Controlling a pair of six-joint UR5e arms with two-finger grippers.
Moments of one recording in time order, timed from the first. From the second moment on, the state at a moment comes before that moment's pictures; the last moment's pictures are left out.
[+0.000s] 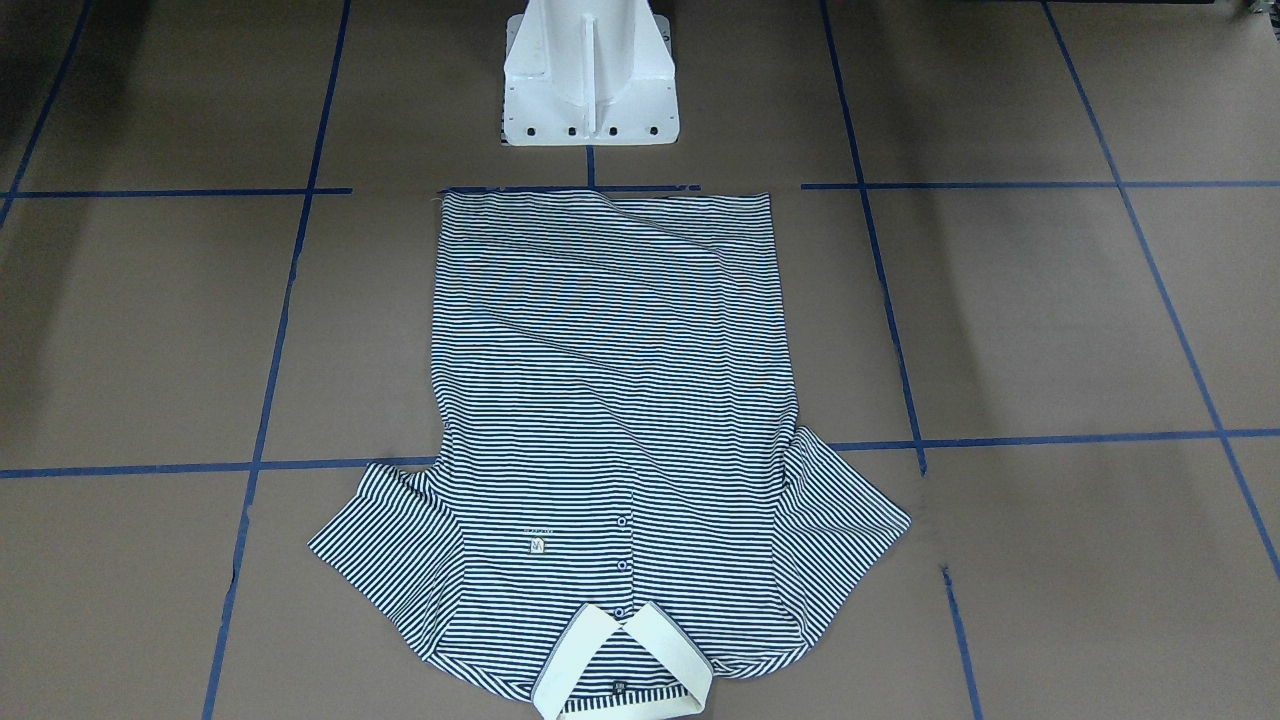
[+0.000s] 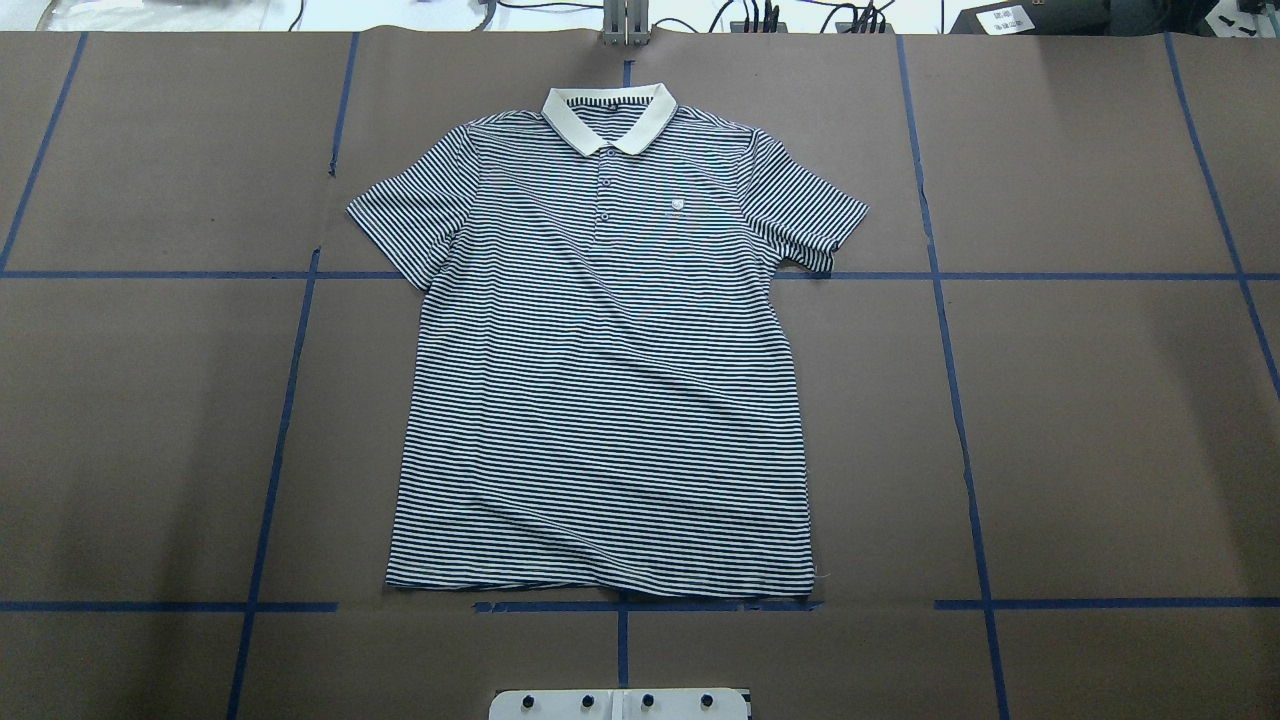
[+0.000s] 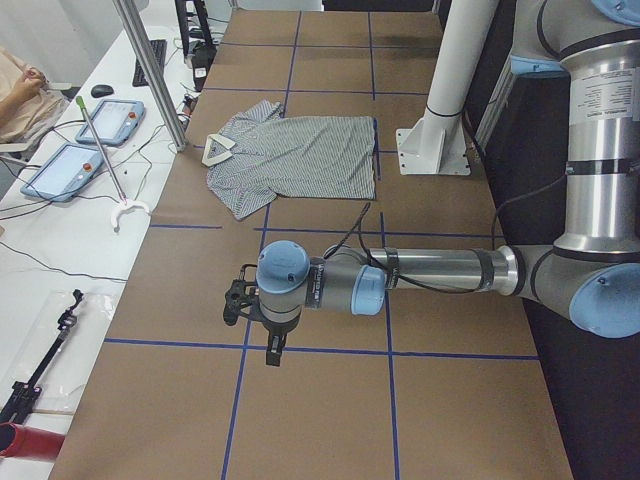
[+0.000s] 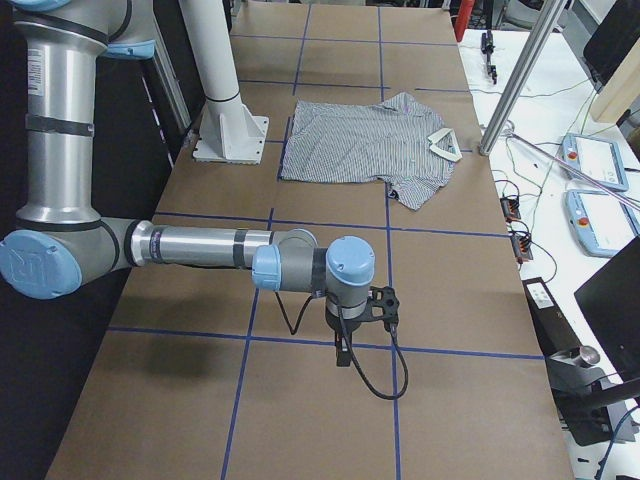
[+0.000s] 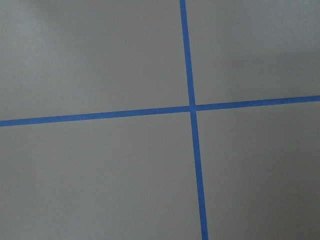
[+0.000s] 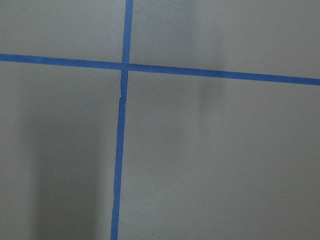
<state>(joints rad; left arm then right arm) -1.63 -1.49 -1.65 -1.71 -2.37 0.03 1.59 -1.68 1.69 -1.59 2.25 -0.07</state>
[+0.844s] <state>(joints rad) -1.61 -1.47 -1.64 -1.79 -2.37 0.10 1.55 -1.67 1.70 -1.57 2.25 -0.07</state>
